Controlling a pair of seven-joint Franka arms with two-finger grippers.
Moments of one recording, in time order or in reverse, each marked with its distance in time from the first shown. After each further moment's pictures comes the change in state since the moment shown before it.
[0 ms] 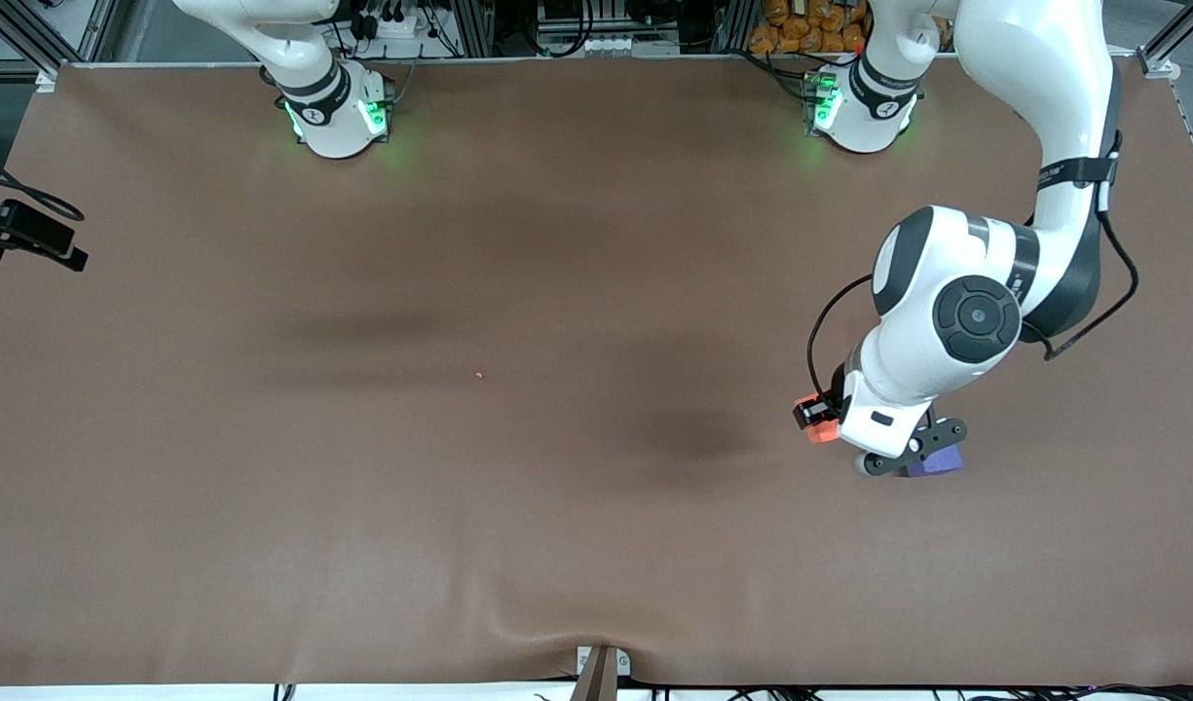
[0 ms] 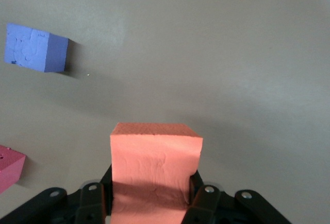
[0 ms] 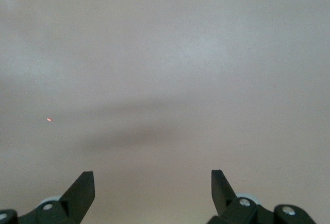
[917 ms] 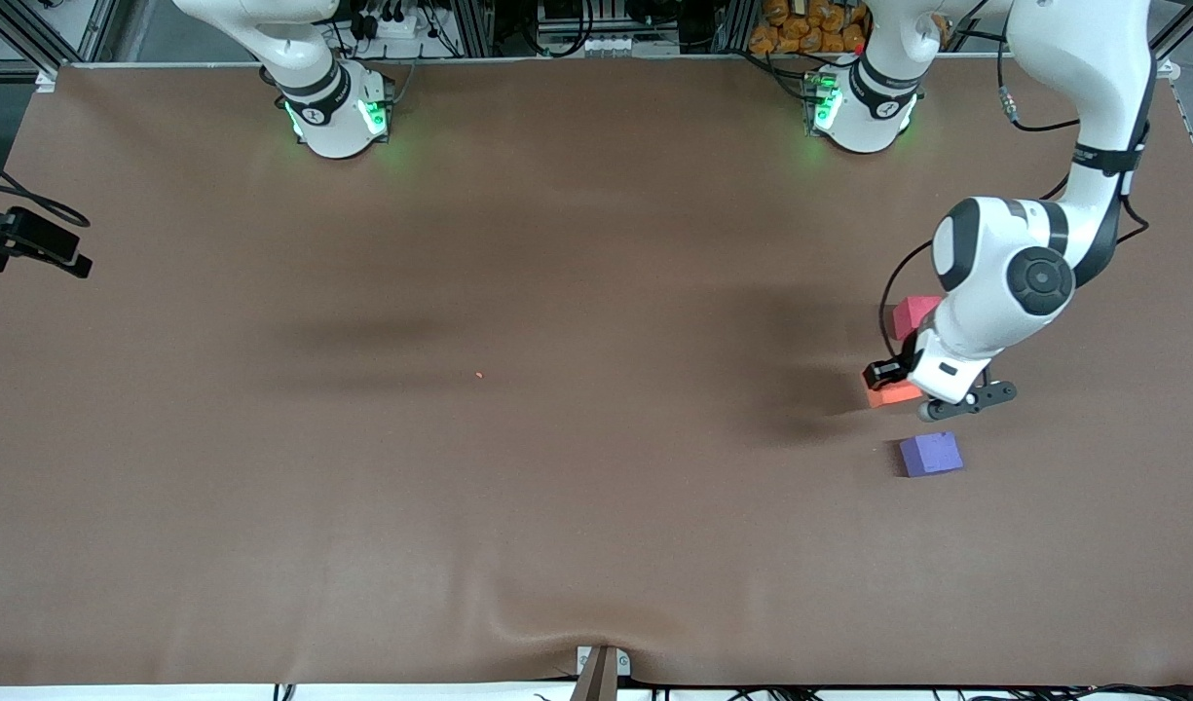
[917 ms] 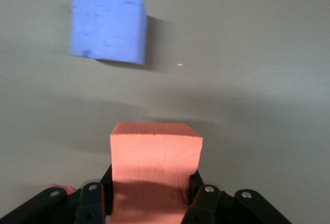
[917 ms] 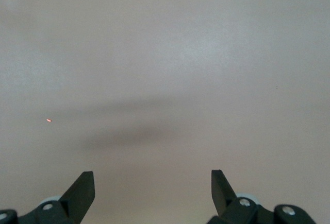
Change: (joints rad) left arm 0.218 -0.168 -0.001 -0.574 0.000 0.436 0.394; right arm 0.006 0.014 0.004 -0.006 0.000 0.009 0.000
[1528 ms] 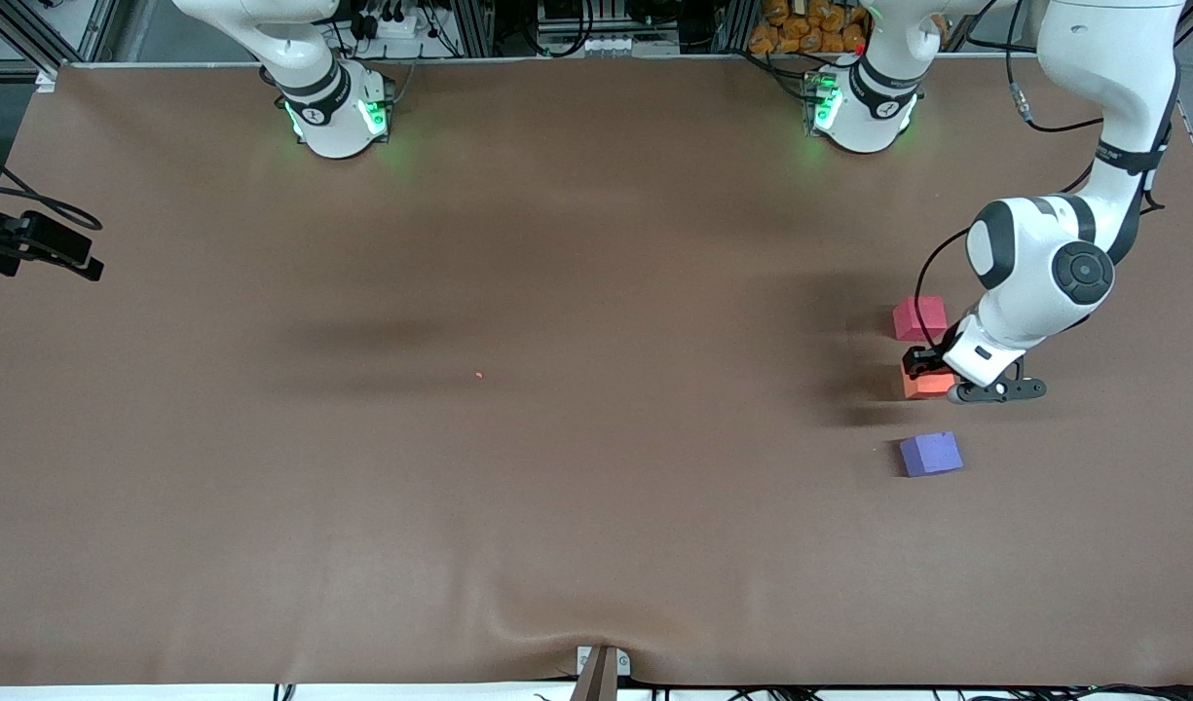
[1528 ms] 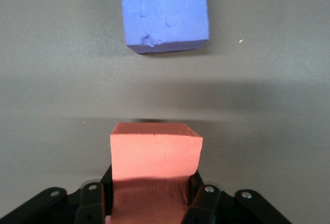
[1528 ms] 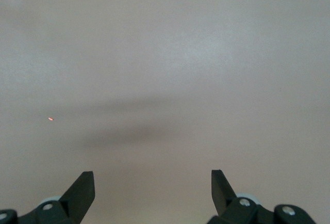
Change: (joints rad) left arm 0.118 0.018 -0.001 -0.101 0.000 0.126 0.298; right arm 0.009 0.002 0.004 -0.001 0.000 0.006 0.000
